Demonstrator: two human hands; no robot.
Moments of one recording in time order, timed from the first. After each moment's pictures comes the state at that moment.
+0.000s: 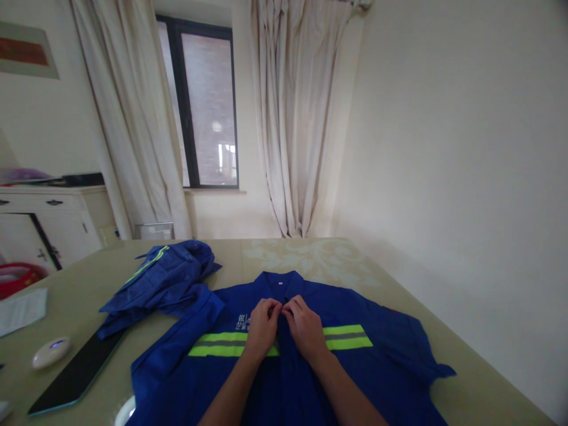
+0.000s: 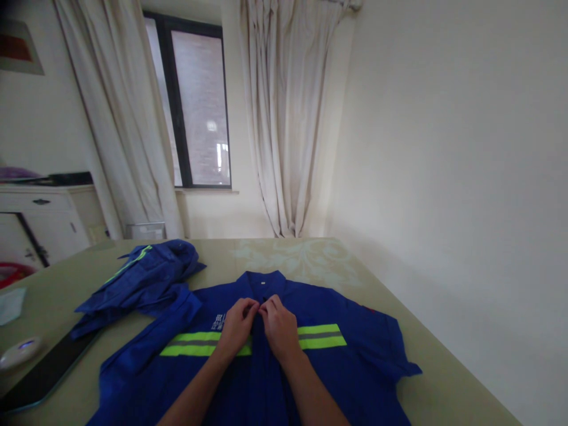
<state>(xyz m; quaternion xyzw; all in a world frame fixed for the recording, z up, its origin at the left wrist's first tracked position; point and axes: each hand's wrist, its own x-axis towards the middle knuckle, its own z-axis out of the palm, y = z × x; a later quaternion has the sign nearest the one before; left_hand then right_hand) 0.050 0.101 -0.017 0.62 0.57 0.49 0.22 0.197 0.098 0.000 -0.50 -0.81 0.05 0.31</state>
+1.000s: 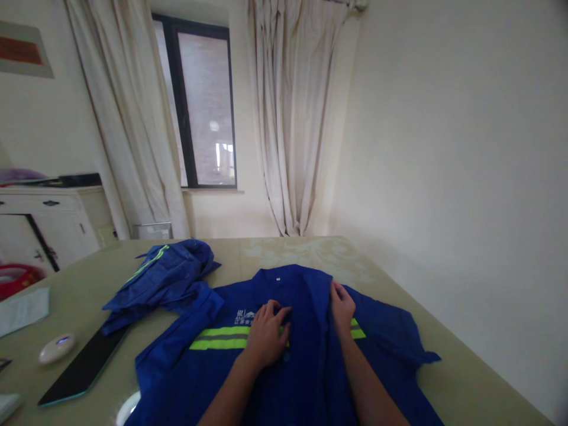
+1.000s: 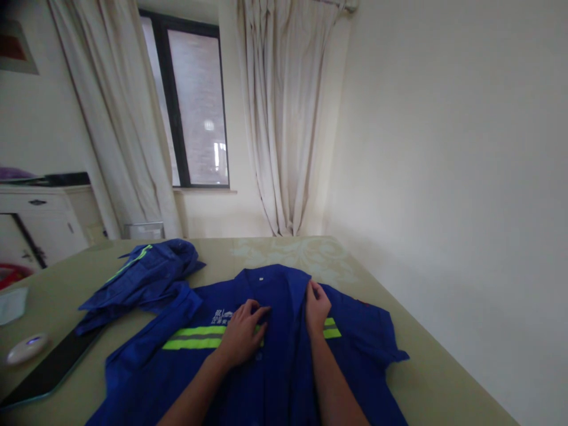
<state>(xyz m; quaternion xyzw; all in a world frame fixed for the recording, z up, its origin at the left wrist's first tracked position) 0.059 0.067 -0.009 0.77 0.58 0.25 0.09 0.269 0.137 0.003 -0.54 -0.40 0.31 0.67</state>
